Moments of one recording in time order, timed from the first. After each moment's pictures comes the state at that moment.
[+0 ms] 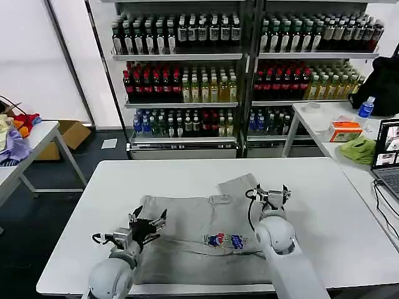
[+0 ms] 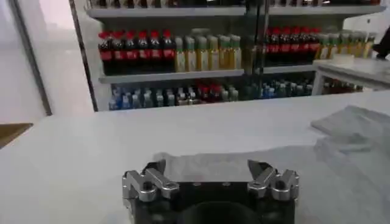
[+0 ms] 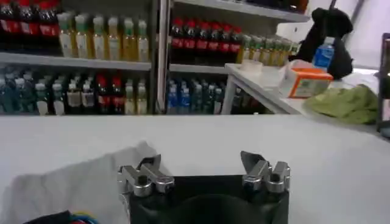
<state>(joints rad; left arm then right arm) 1.21 -1.28 -0.38 -1.85 -0.26 0.45 -0.06 -0.81 1.39 0.27 1.56 0.33 -0.58 0.52</state>
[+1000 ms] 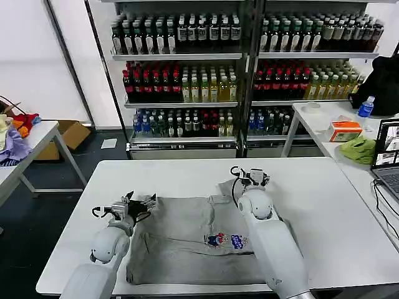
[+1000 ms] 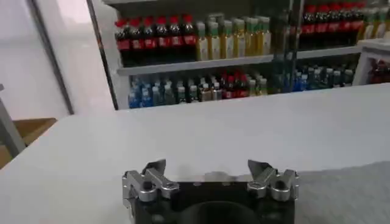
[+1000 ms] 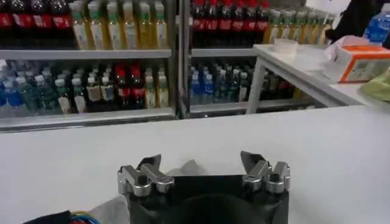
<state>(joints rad) 0.96 -1.23 -0.35 -1.56 -0.31 0.45 -0.06 -0.63 1.49 0.26 1.28 0.35 -0.58 0.48</state>
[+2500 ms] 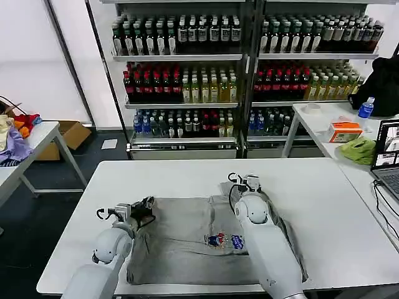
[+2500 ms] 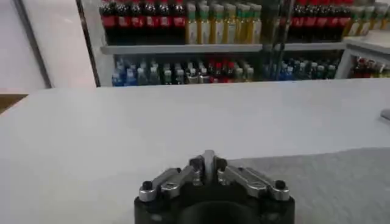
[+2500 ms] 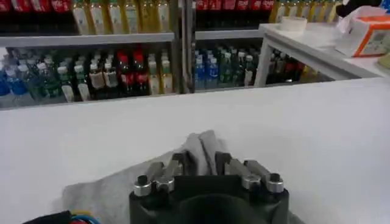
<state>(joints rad) 0.97 -1.22 -0.33 -1.57 -0.40 0.52 -0.05 -0.67 1.52 0.27 1.25 0.35 -0.58 0.46</state>
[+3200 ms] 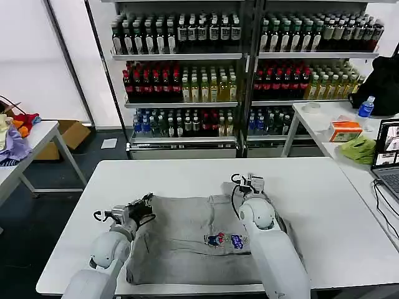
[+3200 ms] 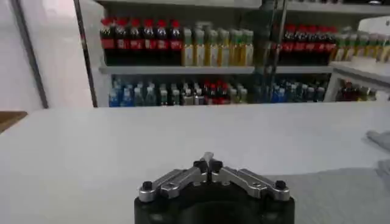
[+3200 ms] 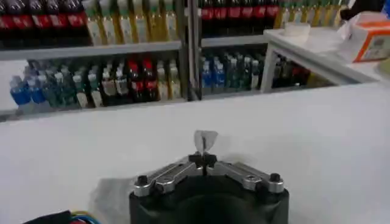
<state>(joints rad) 1.02 -1.22 -0.35 -1.65 -0.39 0.41 -0.04 -0.74 1.46 0.26 1.49 0.37 -0.58 0.46</state>
